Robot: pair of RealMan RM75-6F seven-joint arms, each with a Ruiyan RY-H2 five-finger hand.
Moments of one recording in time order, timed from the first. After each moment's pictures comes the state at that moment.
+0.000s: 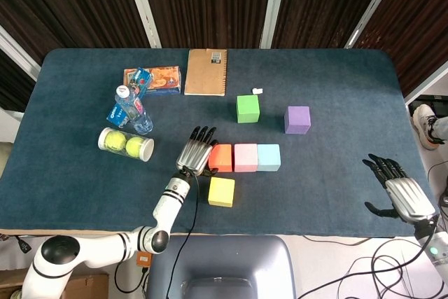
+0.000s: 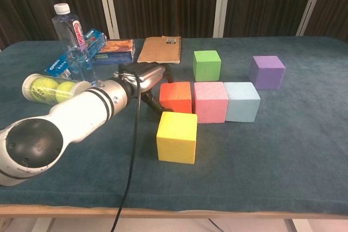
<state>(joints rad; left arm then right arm) -1.04 -1.93 -0.30 -1.09 0.82 0.94 0.67 0.26 -1.07 -0.05 -1.37 -1.60 1.24 0.38</state>
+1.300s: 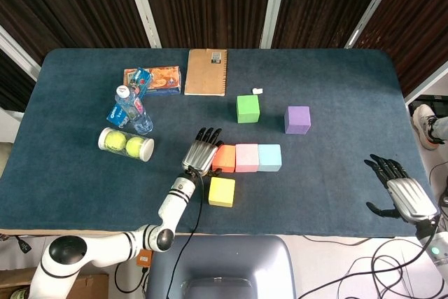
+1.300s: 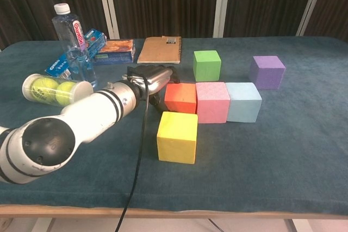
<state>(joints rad) -1.07 -1.97 -0.31 -1.04 0.81 0.89 0.65 0.26 -1.06 -0.05 -1.37 -1.59 1.24 0.39</state>
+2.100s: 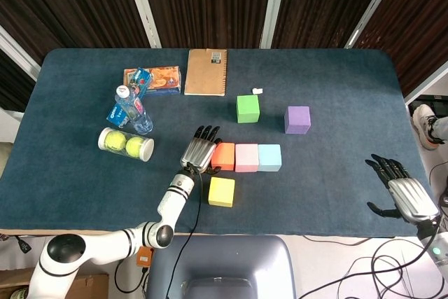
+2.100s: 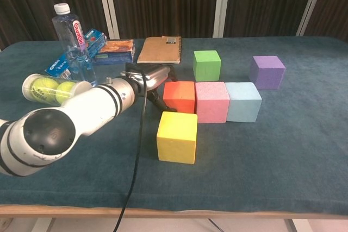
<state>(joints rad) -1.08 -1.95 -0.33 -1.03 0.77 0.87 0.65 0.26 -1.06 -0.05 -1.37 -1.59 1.24 0.39</state>
